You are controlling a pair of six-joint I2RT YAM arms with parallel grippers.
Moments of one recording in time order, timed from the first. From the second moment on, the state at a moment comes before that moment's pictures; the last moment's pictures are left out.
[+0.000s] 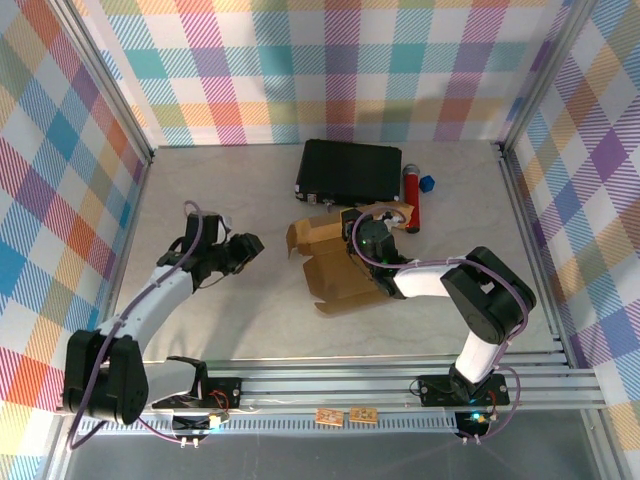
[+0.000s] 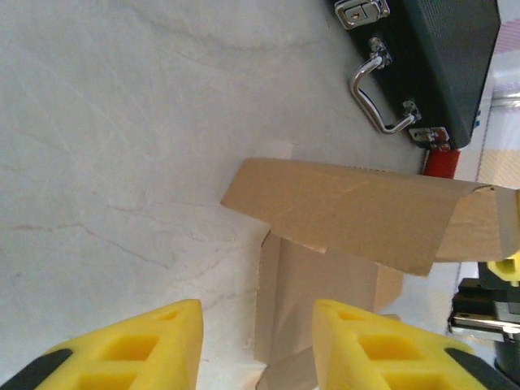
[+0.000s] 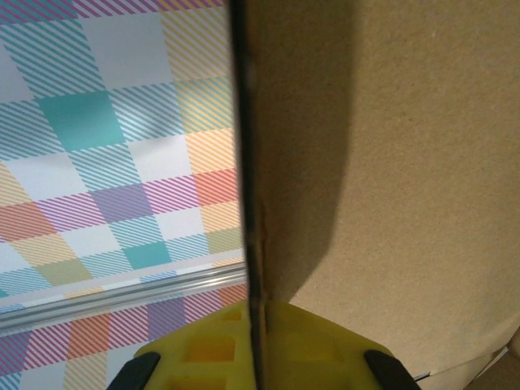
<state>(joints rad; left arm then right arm) -0.18 1.23 0.75 -0.34 0.40 -0.81 0.69 1.72 0.73 0.80 0.28 1.71</state>
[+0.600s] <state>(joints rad) -0.33 1.60 1.00 -0.31 0.29 -0.46 0.69 1.72 0.74 0.79 0.25 1.71</state>
